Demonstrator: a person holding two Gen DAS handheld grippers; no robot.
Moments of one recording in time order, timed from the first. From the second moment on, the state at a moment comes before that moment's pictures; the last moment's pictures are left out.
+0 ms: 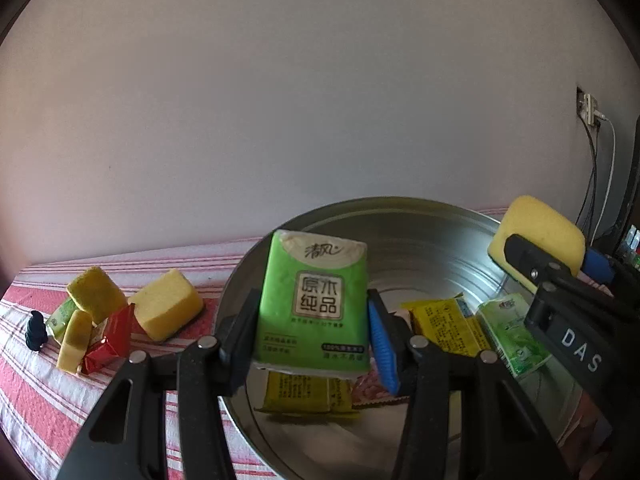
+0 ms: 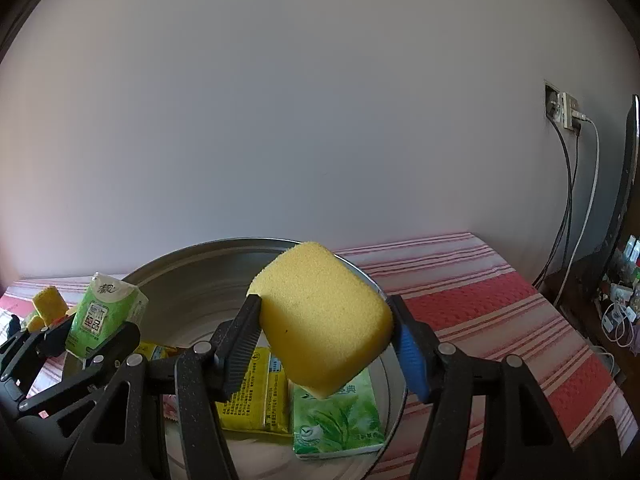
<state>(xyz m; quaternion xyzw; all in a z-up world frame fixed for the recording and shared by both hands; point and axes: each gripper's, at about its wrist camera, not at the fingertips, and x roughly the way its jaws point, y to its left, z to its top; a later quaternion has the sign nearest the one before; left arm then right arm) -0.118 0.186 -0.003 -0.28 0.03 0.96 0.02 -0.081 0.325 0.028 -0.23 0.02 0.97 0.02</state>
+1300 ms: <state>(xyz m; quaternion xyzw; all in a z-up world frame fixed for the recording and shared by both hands) -0.058 0.128 0.019 -0.20 0.02 0.98 -0.07 -0.057 0.321 0.024 -0.14 0.02 0.99 0.01</state>
